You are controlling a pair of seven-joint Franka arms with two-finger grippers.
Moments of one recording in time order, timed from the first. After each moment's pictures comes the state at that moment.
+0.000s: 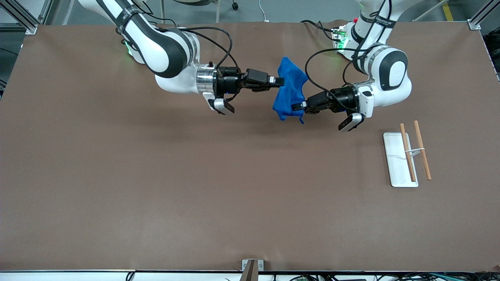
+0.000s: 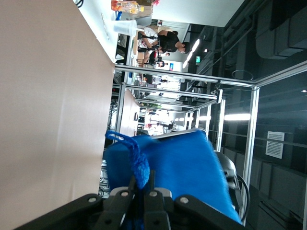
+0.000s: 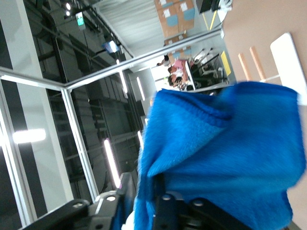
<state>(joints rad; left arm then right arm) 0.00 0.04 -0.28 -2.34 -1.88 1.90 0.75 0.08 0.27 0.69 -1.92 2.18 2.32 -0.65</state>
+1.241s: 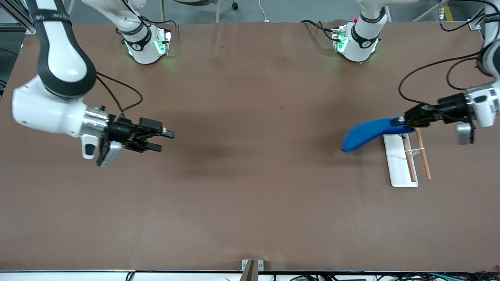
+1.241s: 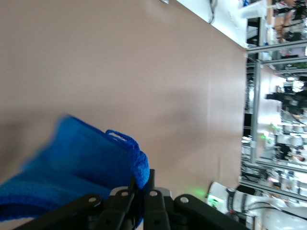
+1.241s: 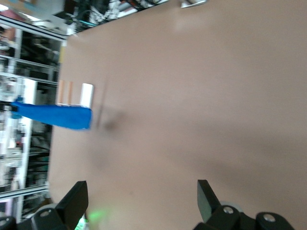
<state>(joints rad) 0.01 0.09 0.27 -1.97 -0.86 1.72 0.58 -0.14 0.16 0.31 -1.85 0.77 2.03 -0.37</state>
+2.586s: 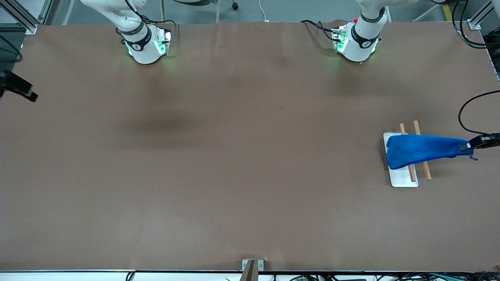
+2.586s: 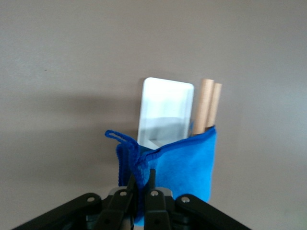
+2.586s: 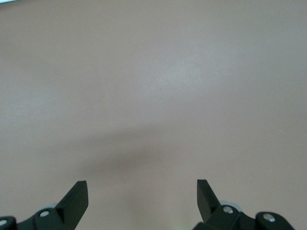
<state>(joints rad) 0.03 0.54 0.61 -1.61 -0.69 1.77 0.73 -0.07 -0.07 -0.07 -1.53 0.01 1.50 0.05</state>
